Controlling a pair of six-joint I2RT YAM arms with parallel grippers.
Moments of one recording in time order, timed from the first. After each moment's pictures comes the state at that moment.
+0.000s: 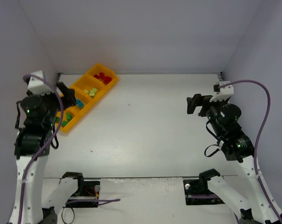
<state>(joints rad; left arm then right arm) -0.06 0.92 1.35 -0.56 -0.09 -0.24 0.32 0.76 0.99 -0.34 0.14 0.12</state>
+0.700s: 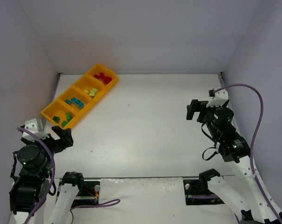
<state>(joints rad) -0.06 0.37 1.07 -0.95 -0.17 -0.29 0.34 0.72 0.90 -0.43 0.22 0.14</state>
